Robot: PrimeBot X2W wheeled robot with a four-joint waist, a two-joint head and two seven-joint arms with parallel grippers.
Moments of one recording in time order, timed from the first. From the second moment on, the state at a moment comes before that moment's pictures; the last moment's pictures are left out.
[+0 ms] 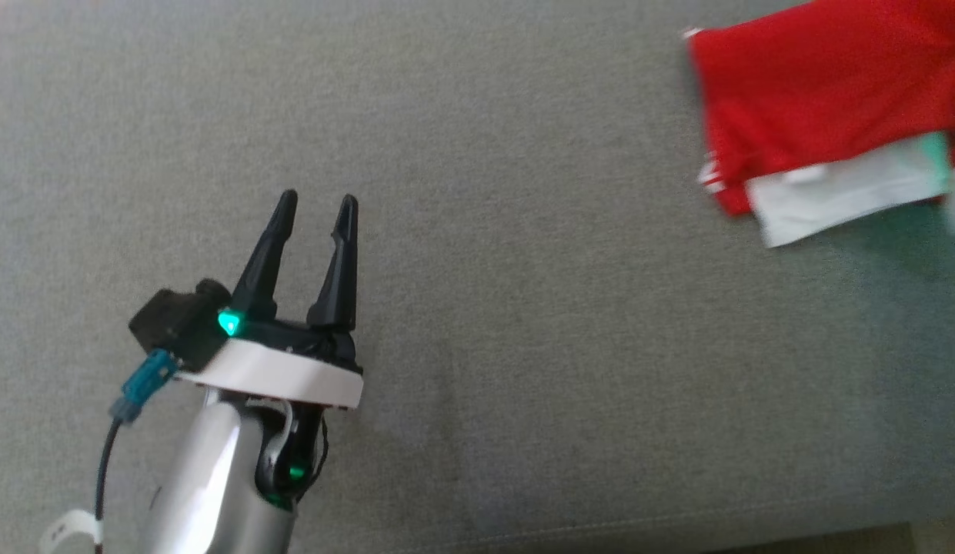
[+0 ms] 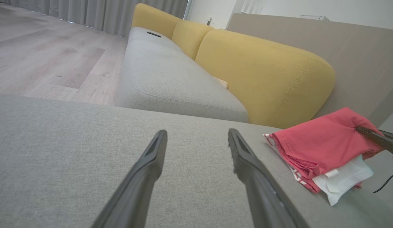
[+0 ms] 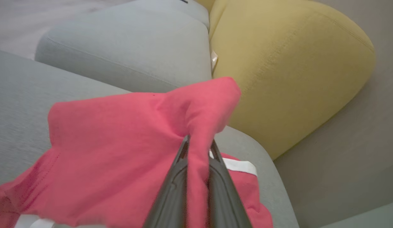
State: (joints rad) left arm -0.23 0.04 -0.24 0.12 -0.36 -0.11 -0.26; right arm -0.68 -0.53 0.15 0.60 0.09 0.13 -0.01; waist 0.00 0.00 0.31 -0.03
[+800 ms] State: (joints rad) left arm -0.29 0.04 -0.22 0.13 -0.36 -0.12 -0.26; right arm -0.74 -0.60 -0.15 0.77 -0.14 0.13 0.02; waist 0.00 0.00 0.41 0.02
